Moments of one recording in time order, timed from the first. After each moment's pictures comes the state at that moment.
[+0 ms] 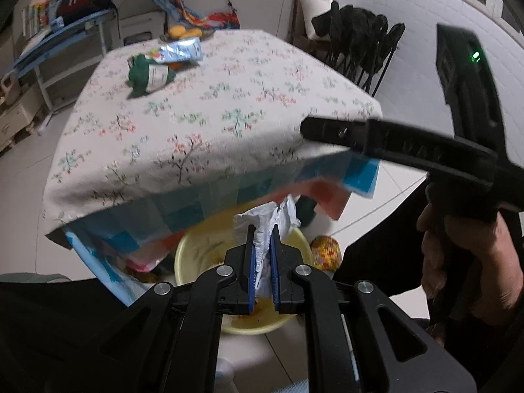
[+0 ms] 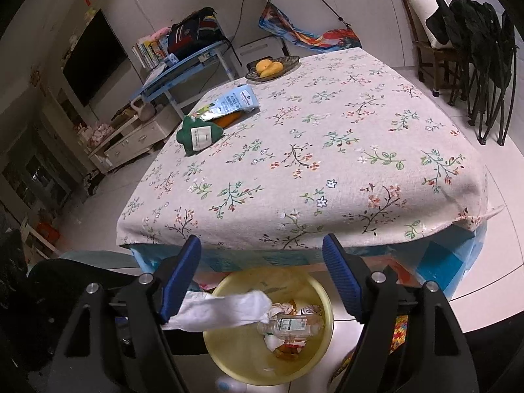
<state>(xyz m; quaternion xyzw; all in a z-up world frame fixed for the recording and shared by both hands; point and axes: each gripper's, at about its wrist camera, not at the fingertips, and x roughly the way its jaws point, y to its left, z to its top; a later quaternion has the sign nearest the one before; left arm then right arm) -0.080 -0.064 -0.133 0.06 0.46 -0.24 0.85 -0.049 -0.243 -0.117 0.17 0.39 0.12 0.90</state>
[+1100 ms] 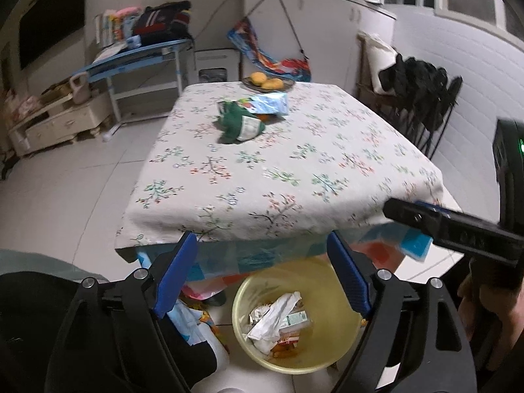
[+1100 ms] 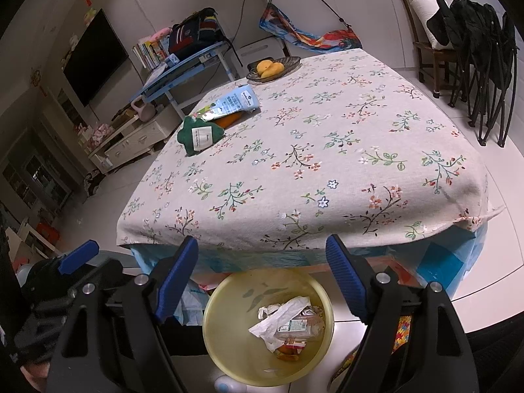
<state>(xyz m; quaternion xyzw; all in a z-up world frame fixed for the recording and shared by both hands) -0.070 -0.024 -0.099 0.01 0.36 -0.09 0.93 -0.050 -0.245 -0.116 0.16 0.39 0.12 0.90</state>
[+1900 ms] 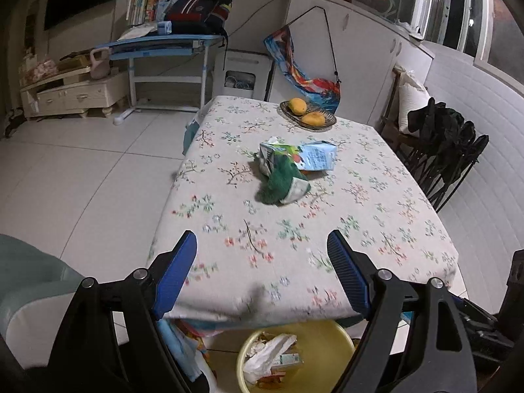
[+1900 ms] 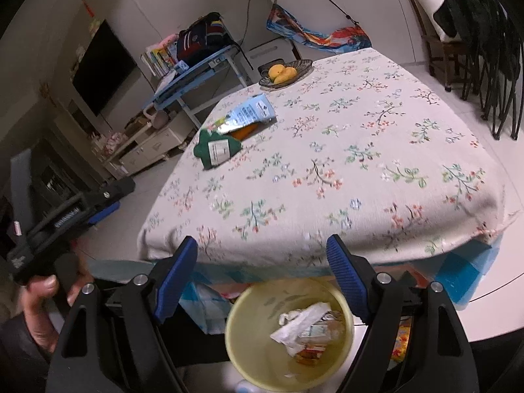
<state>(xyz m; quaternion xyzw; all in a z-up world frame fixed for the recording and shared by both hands) 0.033 0.017 -0.070 -0.07 0.36 -0.06 0.93 -0.024 -0.246 -0.105 0.21 0.39 0.15 0.89</state>
